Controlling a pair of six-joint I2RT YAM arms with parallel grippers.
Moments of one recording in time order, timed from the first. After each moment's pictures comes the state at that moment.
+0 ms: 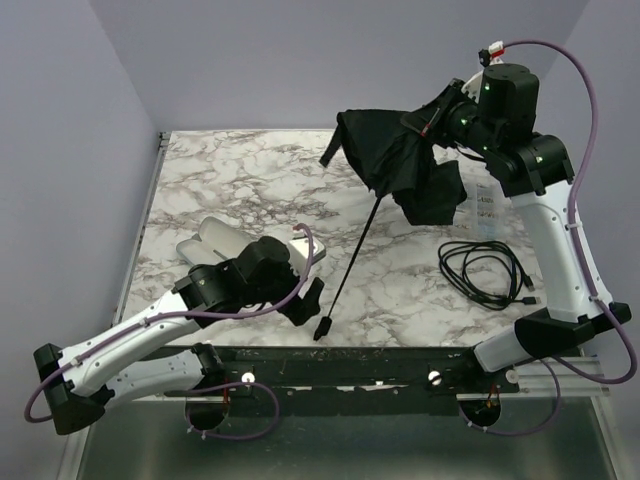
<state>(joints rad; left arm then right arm) -0.98 0.88 0.88 -0.72 0.08 -0.22 0.39 1.50 2.04 -0.82 -0.05 0.68</state>
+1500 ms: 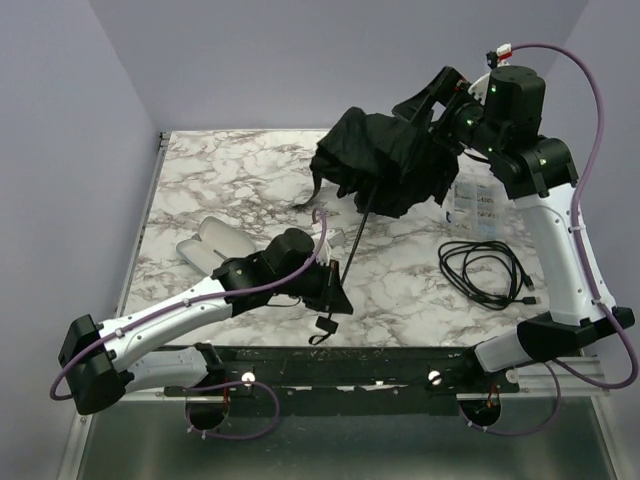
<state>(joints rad) -0.98 1.10 0.81 -0.36 0.40 -0.73 0.36 1.48 1.98 -0.79 -0.09 0.70</state>
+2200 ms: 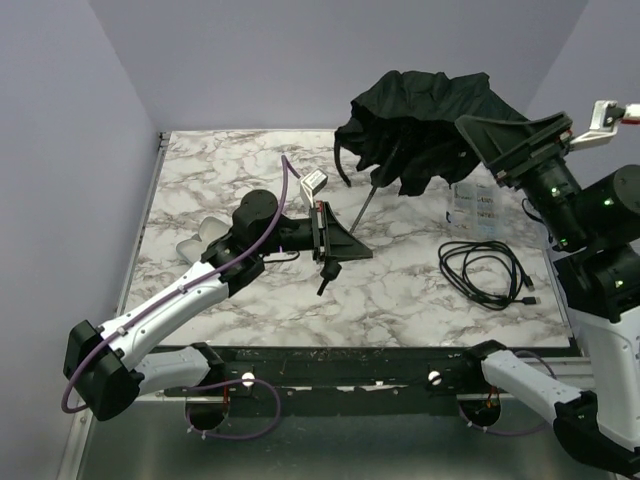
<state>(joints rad) -0.76 1.14 0.96 0.12 0.71 -1.27 0.35 0.98 1.66 -0.43 -0.10 0.86</state>
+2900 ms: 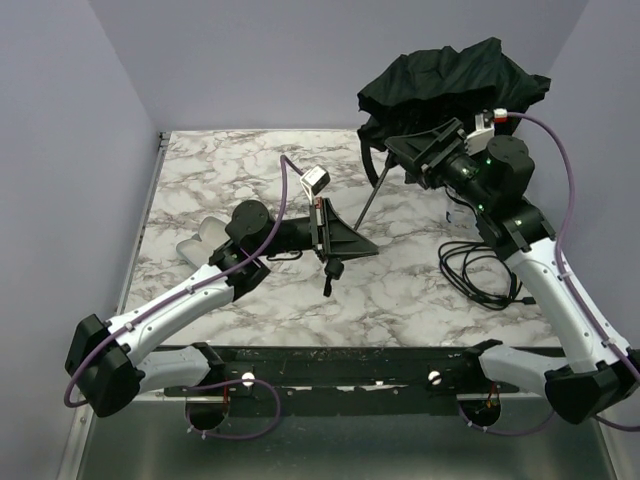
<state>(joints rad) -0.79 1.15 0.89 0.53 0.72 -1.52 0.38 1.13 1.27 -0.19 -0.22 1.10</state>
